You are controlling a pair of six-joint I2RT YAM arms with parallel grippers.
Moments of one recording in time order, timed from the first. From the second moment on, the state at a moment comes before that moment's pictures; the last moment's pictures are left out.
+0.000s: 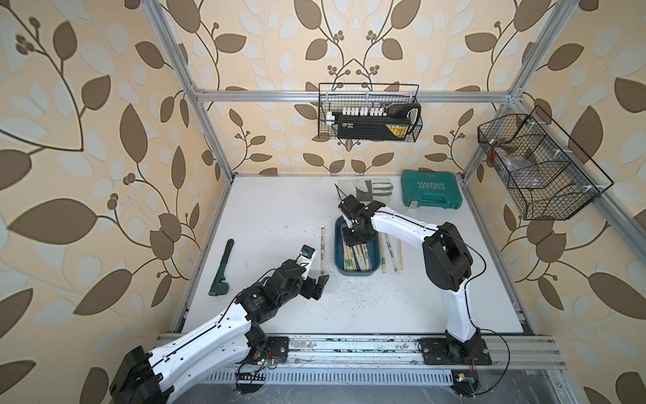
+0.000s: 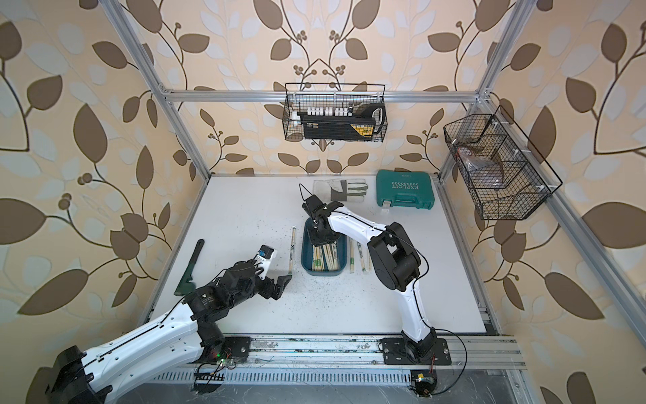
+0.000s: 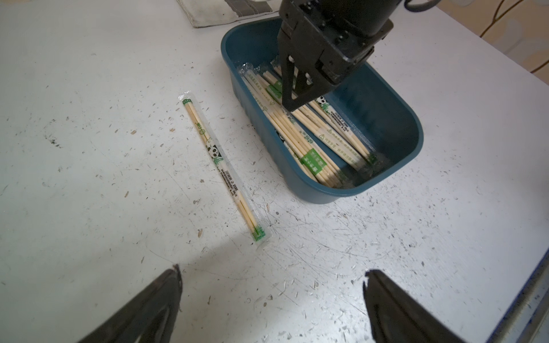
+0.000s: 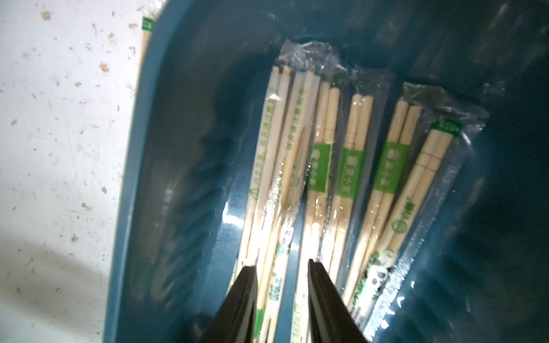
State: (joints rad) left arm -0.82 0.74 0.38 -0.26 -0.12 -0.24; right arm 0.66 2.13 1.70 -0.87 0.01 0.43
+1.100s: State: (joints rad) left arm -0.82 0.75 0.38 -0.26 -0.12 -0.24; right arm 0.63 2.23 1.76 -0.84 -0.05 0.45
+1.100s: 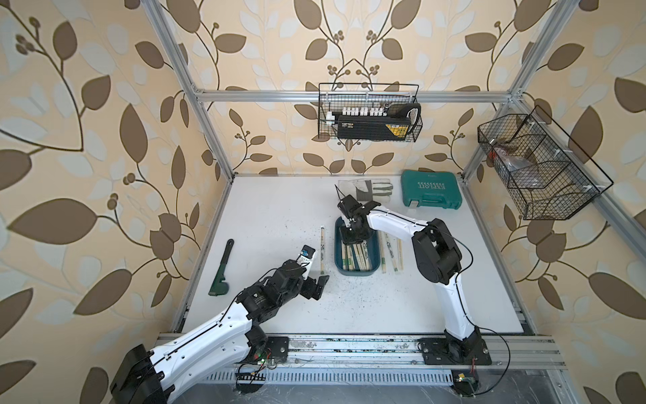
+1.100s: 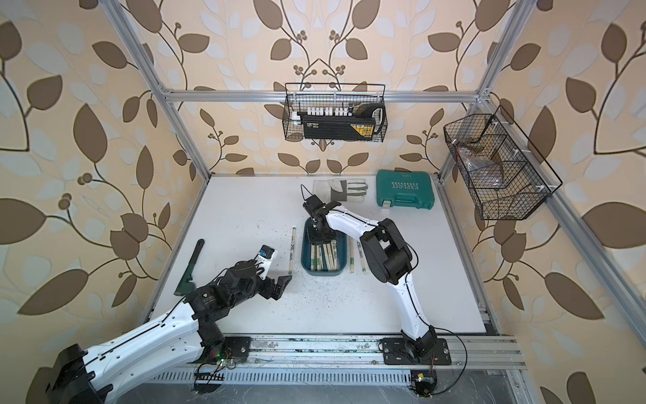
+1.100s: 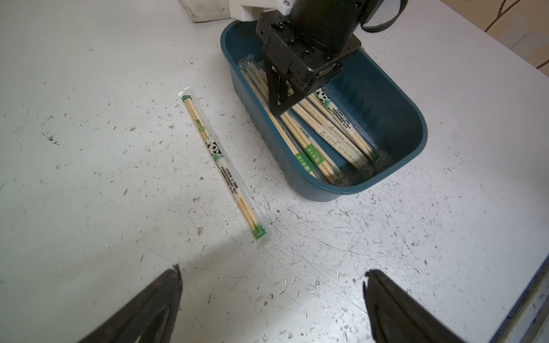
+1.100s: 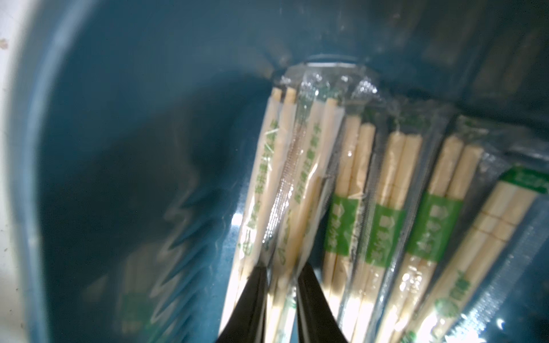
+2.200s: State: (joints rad) left arm -0.82 0.75 0.38 -0.26 -0.12 -0.24; right arm 0.60 2.10 1.74 -0.86 -0.05 0.50
